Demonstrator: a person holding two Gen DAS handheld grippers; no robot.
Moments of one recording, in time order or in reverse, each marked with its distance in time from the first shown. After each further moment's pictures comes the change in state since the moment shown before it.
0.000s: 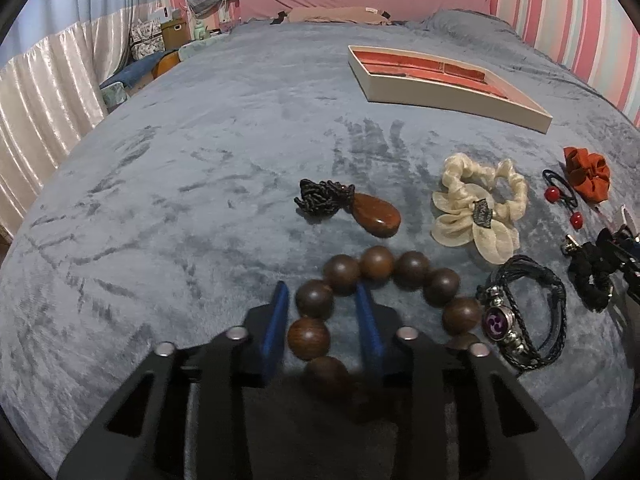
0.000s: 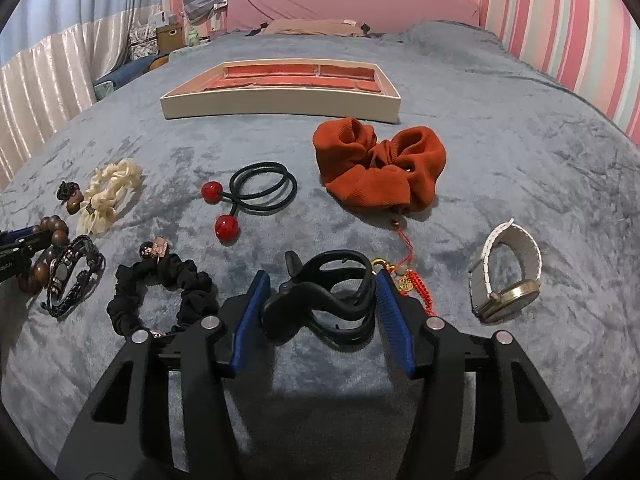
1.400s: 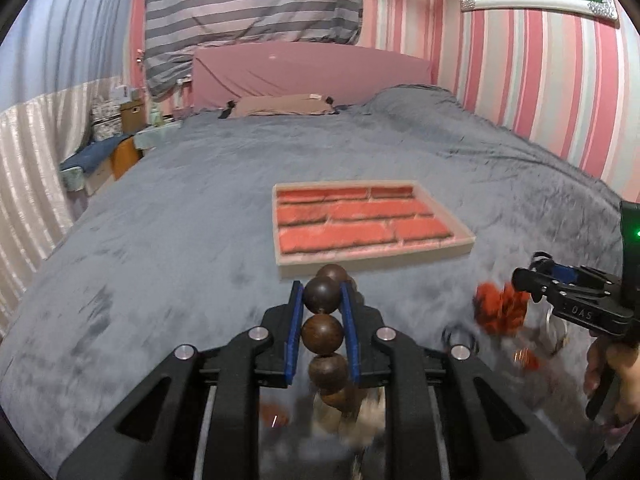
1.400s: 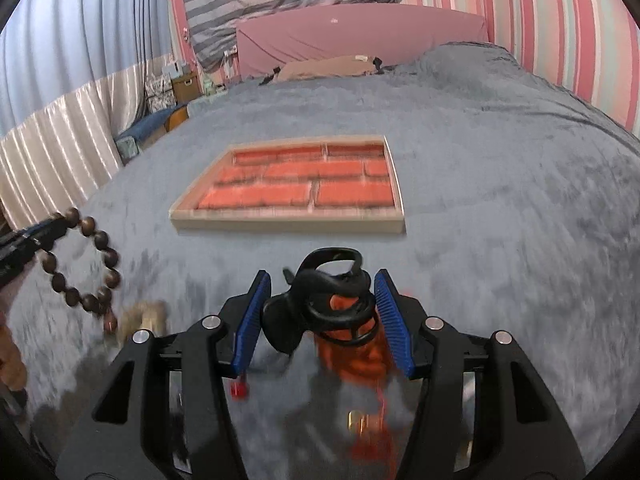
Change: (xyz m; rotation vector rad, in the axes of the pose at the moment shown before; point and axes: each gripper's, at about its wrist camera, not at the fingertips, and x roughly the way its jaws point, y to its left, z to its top) left arm -0.068 -0.061 0.137 0.086 -0.298 -0.175; right arm -0.013 -0.050 0.126 0.067 -0.122 0.145
